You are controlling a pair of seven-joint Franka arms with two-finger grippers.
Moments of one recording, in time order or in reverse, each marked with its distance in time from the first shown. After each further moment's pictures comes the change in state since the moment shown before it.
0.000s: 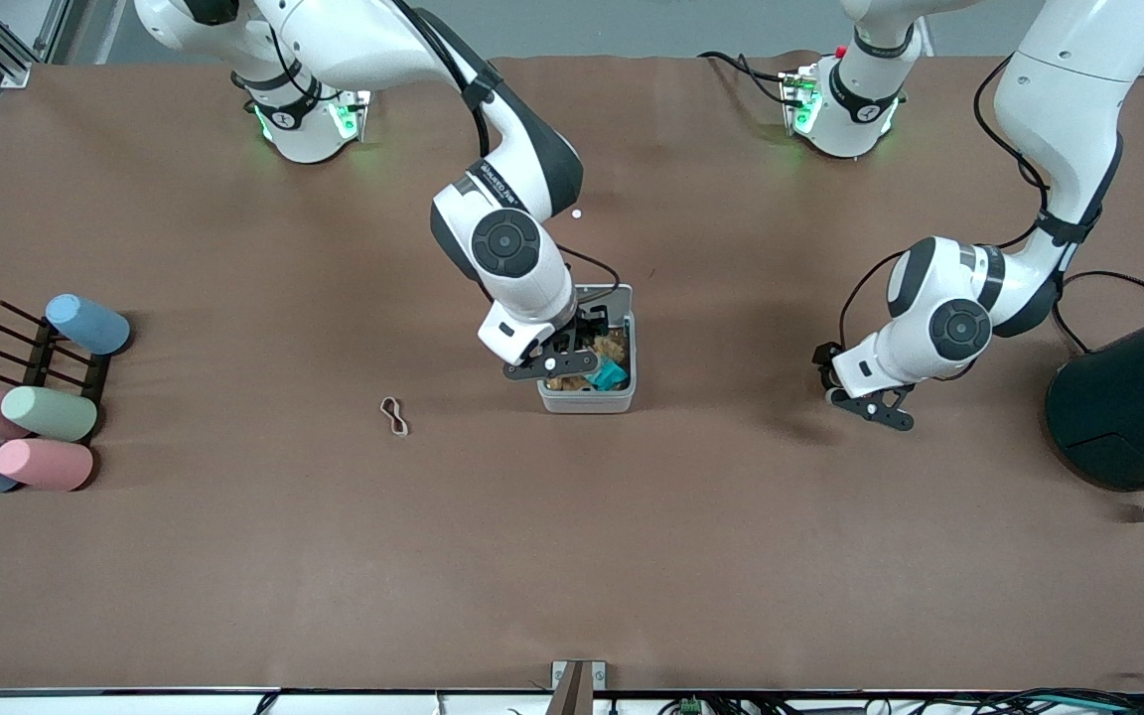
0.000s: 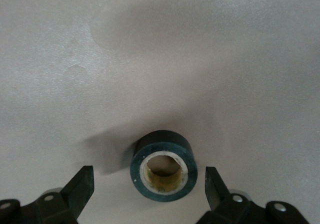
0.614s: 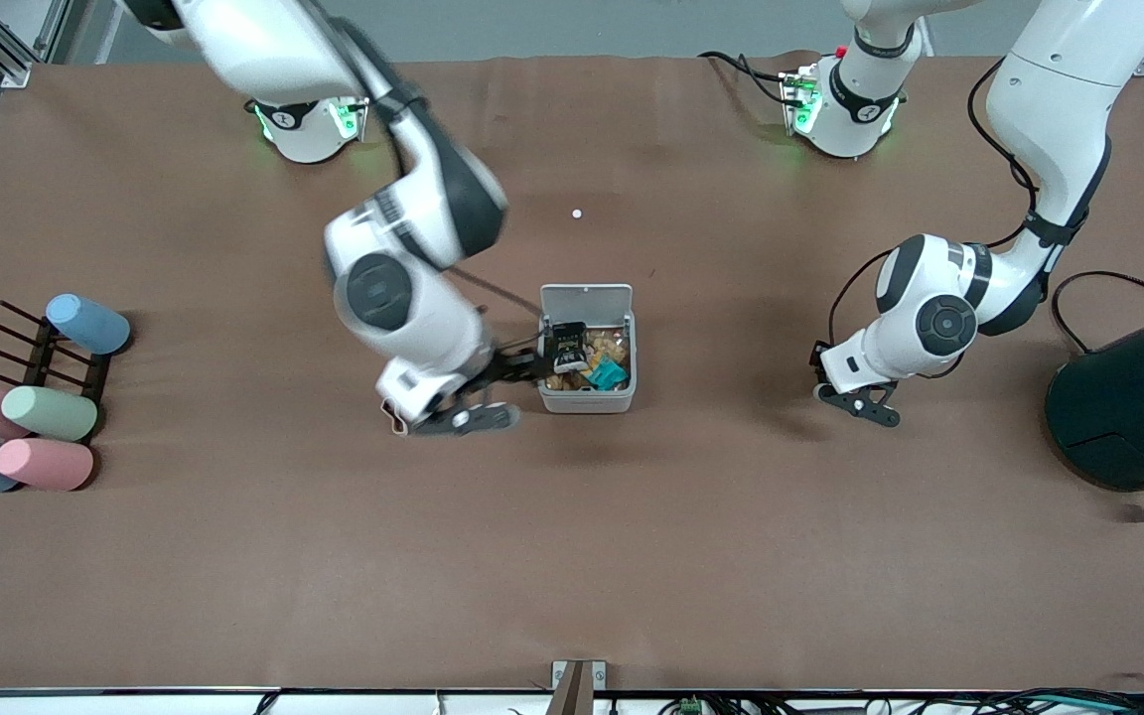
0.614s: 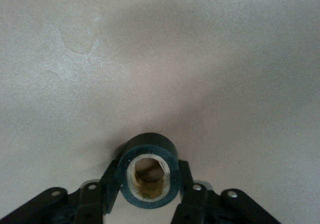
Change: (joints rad) left arm -0.001 0.002 -0.025 -0.013 0.000 0.018 -0.010; right arm -0.248 -0.028 -0.016 0.098 0.018 -0.178 -0.299
